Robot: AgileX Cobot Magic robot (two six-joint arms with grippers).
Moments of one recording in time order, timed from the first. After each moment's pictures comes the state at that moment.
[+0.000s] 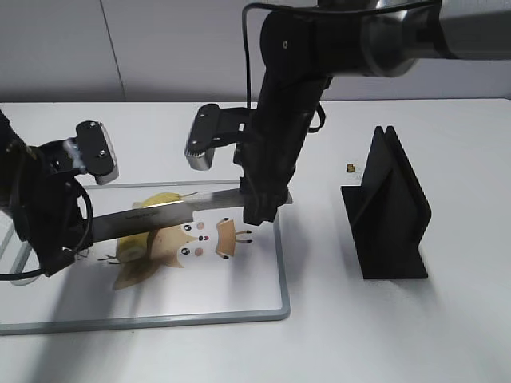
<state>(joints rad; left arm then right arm) -0.28 1.70 -0.88 -0.28 0.61 1.04 0.62 2.17 -1.64 0.25 0.95 -0.91</state>
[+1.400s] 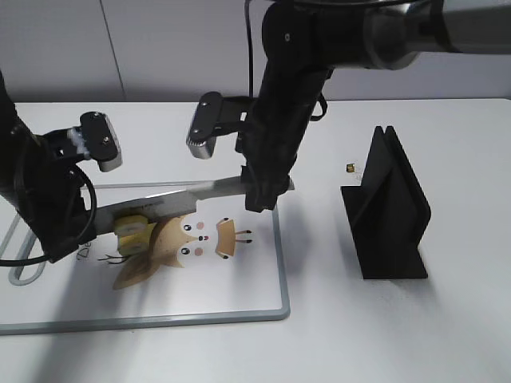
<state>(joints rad) -0.27 1.73 -0.95 -0.30 0.71 1.03 0.62 2.17 -1.66 0.22 0.94 -0.89</state>
